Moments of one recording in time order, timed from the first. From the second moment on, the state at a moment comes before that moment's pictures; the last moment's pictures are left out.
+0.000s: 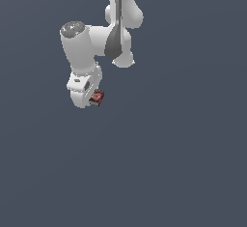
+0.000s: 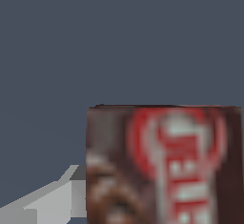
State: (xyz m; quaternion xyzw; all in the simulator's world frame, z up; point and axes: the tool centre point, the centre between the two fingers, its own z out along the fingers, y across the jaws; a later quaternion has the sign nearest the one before) arm -0.078 -0.141 0.178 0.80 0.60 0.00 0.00
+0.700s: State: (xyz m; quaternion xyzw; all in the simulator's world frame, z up) arm -0.118 -0.199 0.229 0.80 0.60 0.00 0.00
